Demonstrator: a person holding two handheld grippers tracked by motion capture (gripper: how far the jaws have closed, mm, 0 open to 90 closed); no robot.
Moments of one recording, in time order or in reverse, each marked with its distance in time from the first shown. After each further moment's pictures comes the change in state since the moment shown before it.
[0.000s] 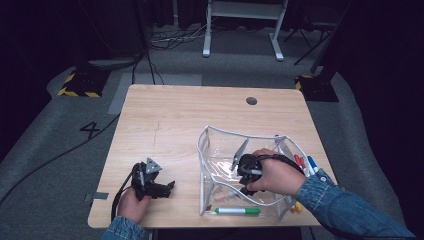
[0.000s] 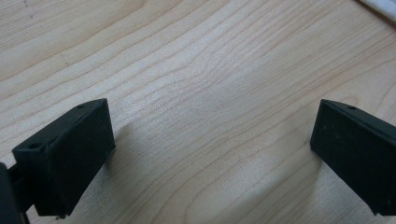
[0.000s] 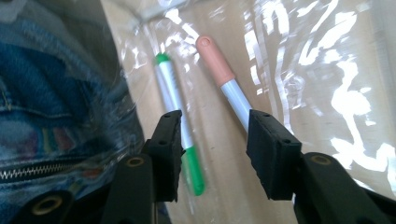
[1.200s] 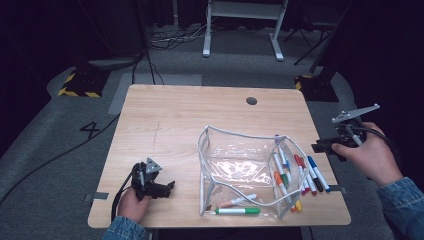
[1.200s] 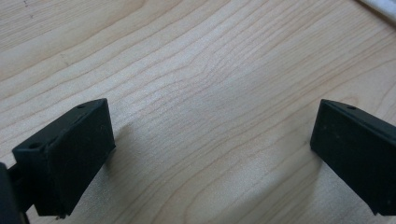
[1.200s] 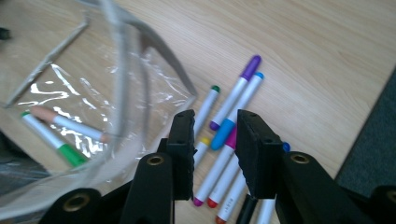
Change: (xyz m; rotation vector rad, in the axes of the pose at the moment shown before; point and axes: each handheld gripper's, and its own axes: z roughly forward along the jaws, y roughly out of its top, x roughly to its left) left arm 0.000 0.000 0.000 -0.001 -0.001 -0.001; right arm -0.065 -0.176 -0.138 -0.382 -0.327 0.587
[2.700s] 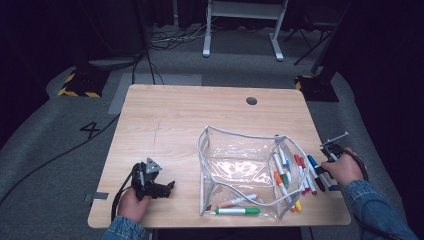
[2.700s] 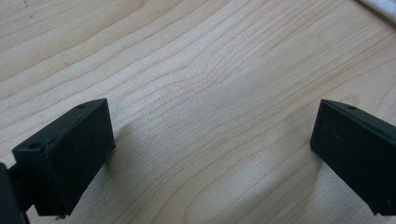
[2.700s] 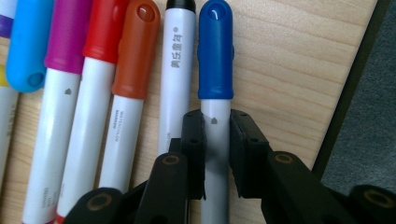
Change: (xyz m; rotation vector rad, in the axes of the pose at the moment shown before) left arm 0.000 0.000 0.000 0.000 0.000 0.000; right arm -0.082 -0.084 0.137 0.337 -0.147 0.288
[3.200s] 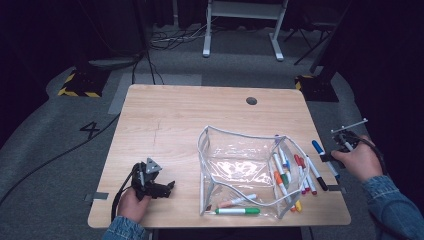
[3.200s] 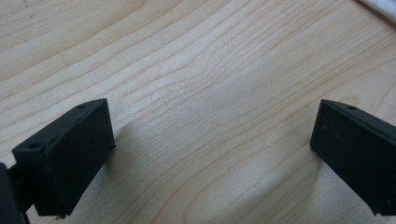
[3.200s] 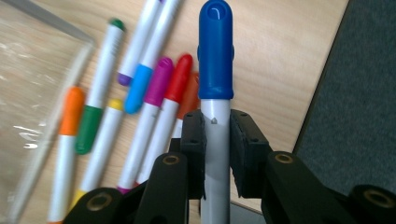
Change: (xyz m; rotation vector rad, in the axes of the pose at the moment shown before) left arm 0.000 0.000 0.000 0.001 0.000 0.003; right arm 0.013 0.008 -0.082 -0.163 0.049 -0.080
